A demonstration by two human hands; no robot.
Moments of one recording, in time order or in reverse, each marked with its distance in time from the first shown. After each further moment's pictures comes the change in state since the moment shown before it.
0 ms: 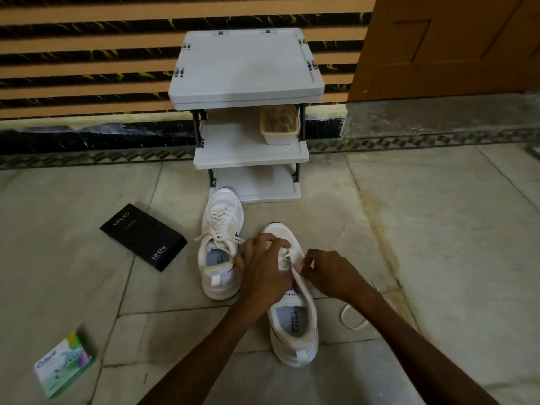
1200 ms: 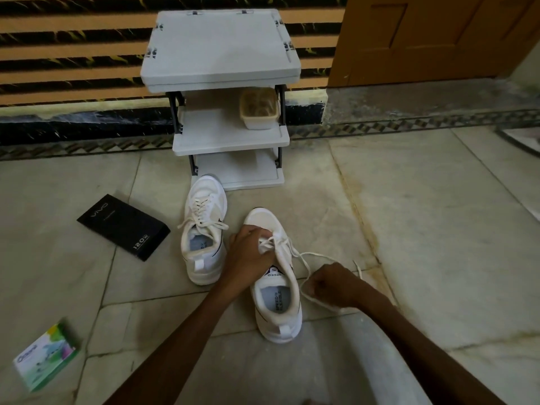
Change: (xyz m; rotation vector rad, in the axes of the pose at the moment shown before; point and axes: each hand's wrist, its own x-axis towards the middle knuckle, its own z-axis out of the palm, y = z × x) left_hand 0.011 -0.017 0.014 -0.294 -0.148 -0.033; right_hand -0.034 0.054 0.025 -0.145 -0.254 -0.060
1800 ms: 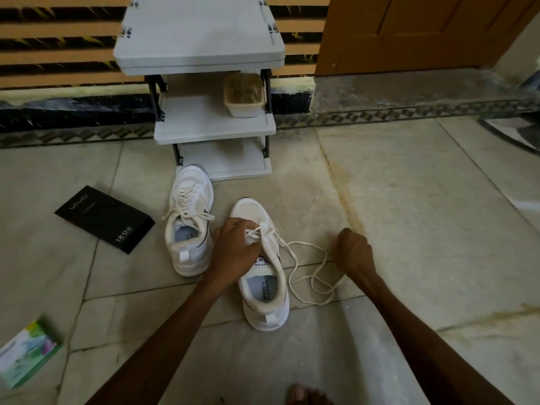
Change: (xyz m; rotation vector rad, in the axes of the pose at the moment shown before) left_hand -0.008 0.005 -0.001 0.017 0.041 -0.045; right_hand 0.005 0.041 -0.003 0.235 0.597 0.472
